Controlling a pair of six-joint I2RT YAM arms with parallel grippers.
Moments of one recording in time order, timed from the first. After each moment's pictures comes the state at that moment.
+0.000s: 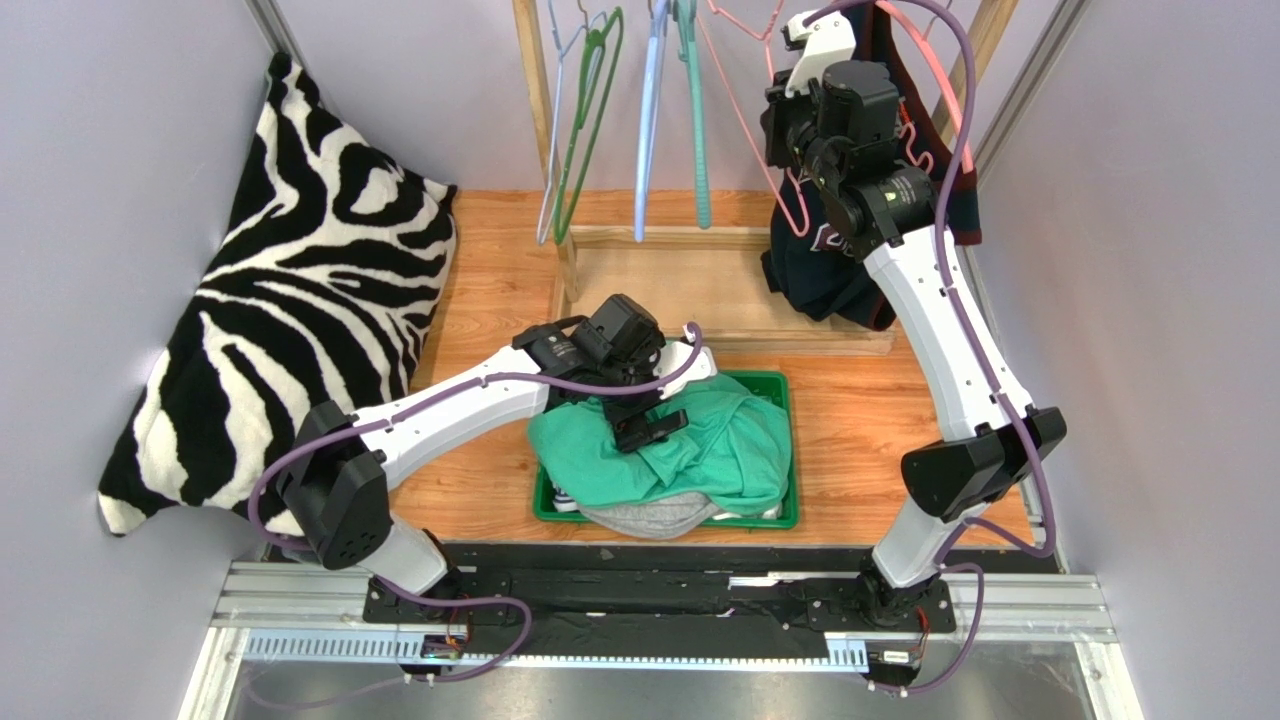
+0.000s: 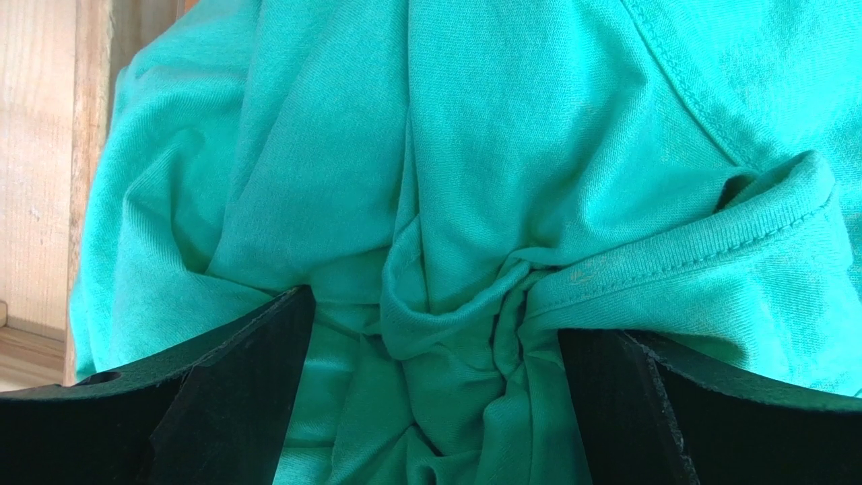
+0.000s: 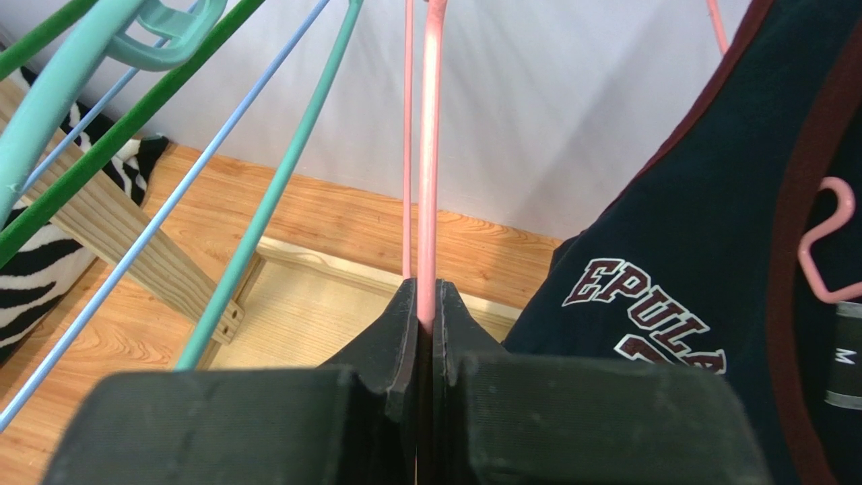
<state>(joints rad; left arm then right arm) -0.85 1.53 1.22 -0.65 0.23 0.44 0.38 1.71 2.08 -0.52 0.12 0.01</state>
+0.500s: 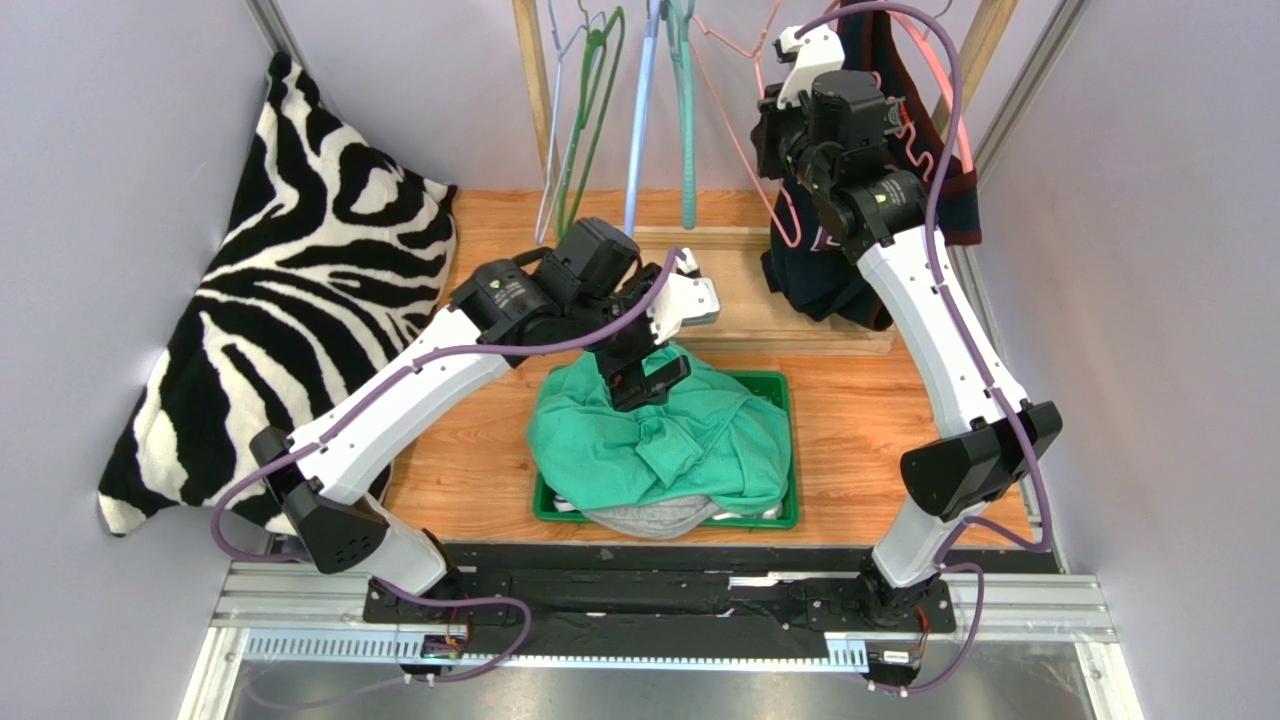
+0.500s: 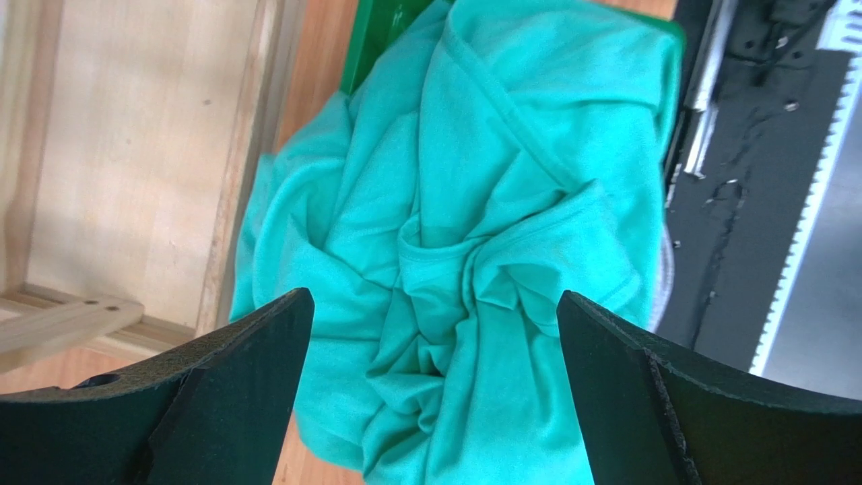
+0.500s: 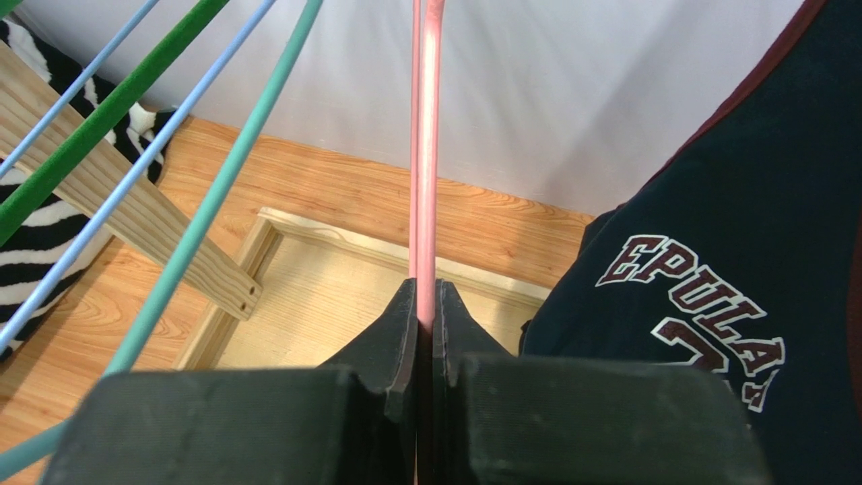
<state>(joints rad) -0.85 1.51 1.69 -1.02 0.30 0.41 0.38 1.71 2.03 -0.52 0.08 0.05</state>
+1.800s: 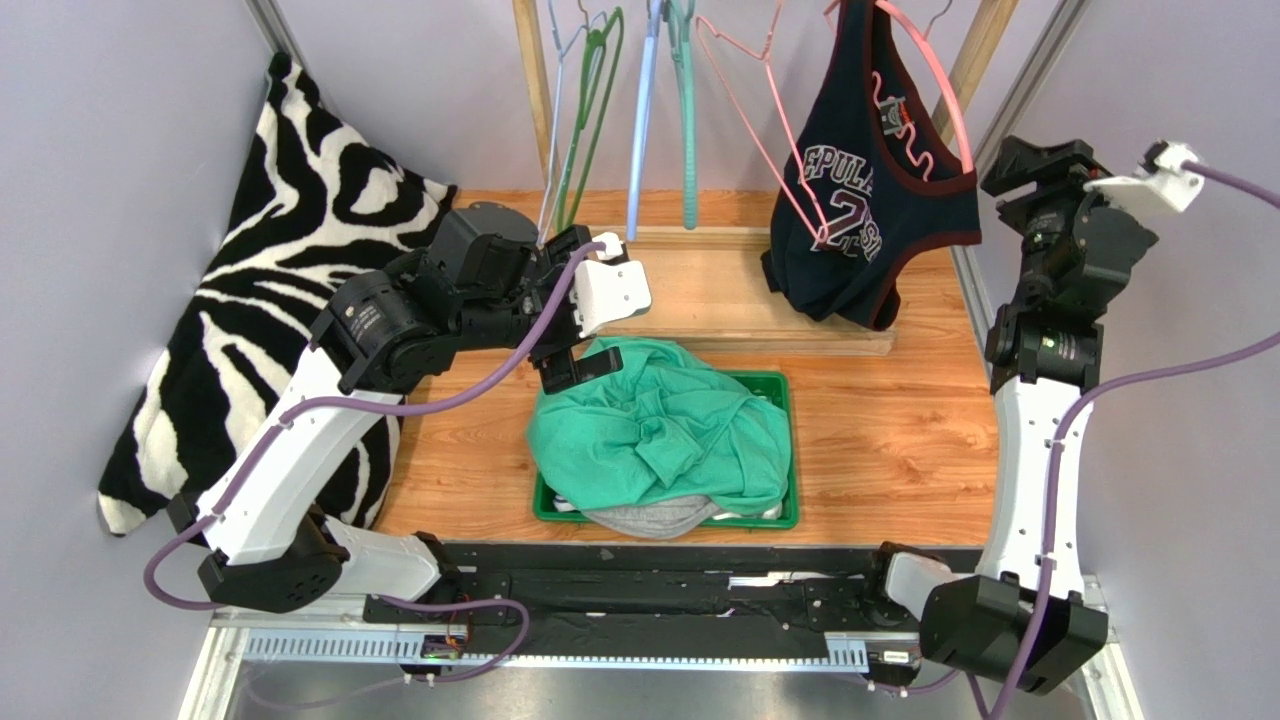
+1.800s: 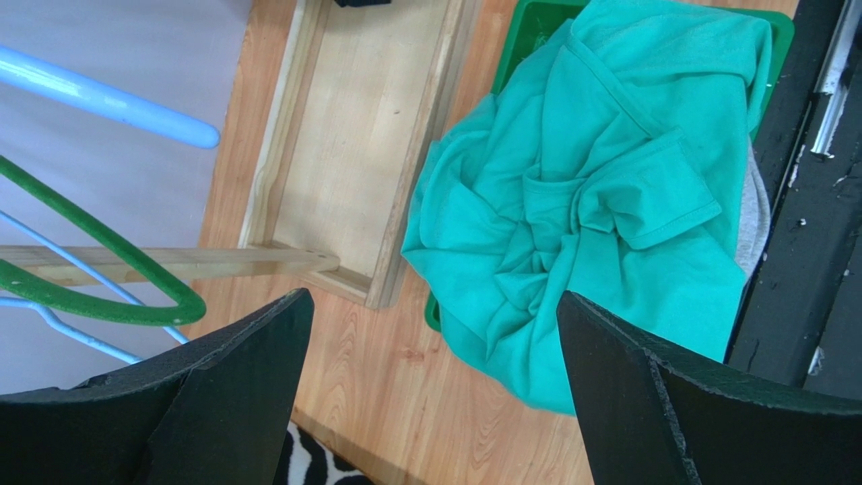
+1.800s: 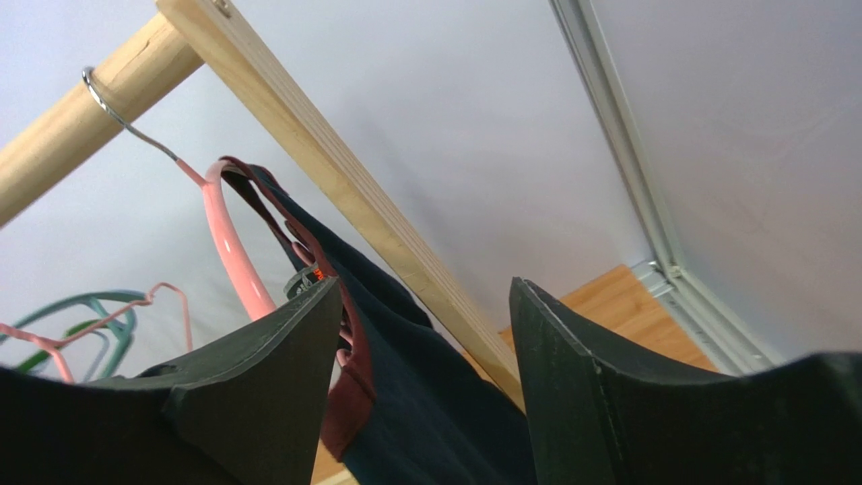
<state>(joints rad) -0.85 1.33 1.90 -1.18 0.12 0.57 -0.29 1.12 1.28 0.05 0.02 0.53</state>
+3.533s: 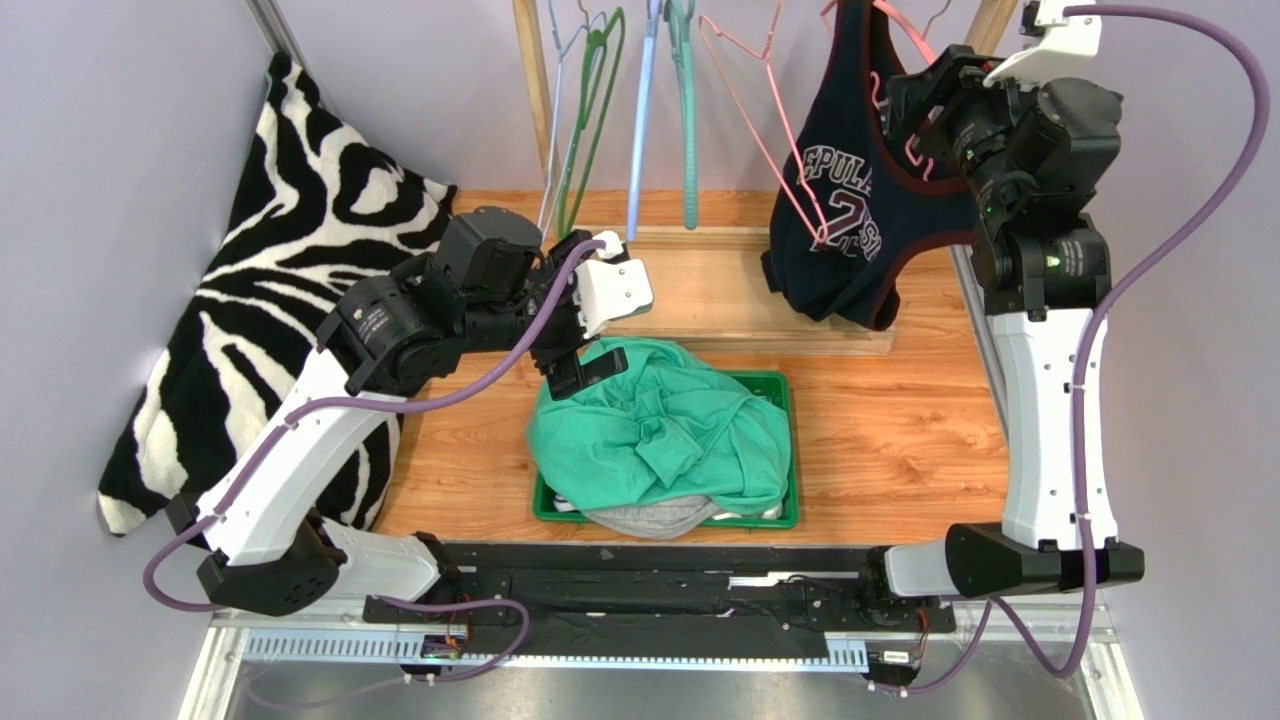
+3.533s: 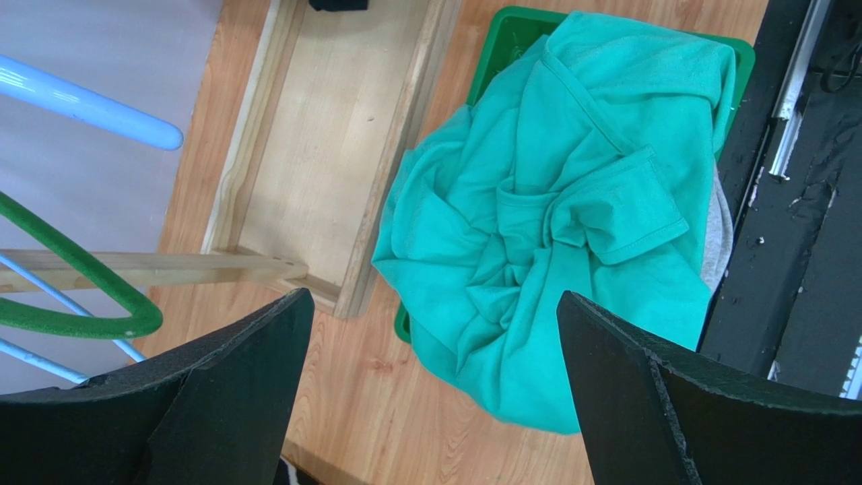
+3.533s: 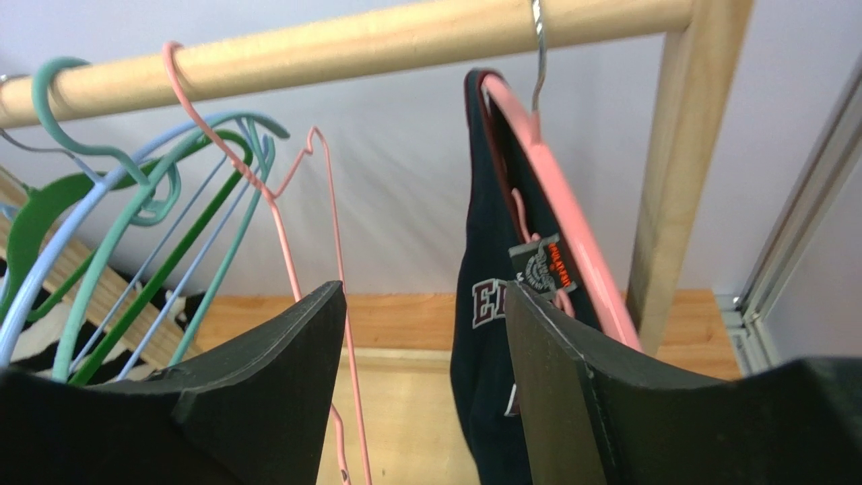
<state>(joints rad) -0.85 1.31 1.85 -1.14 0.16 0.51 0.05 1.39 1.93 -0.46 -0.08 0.23</state>
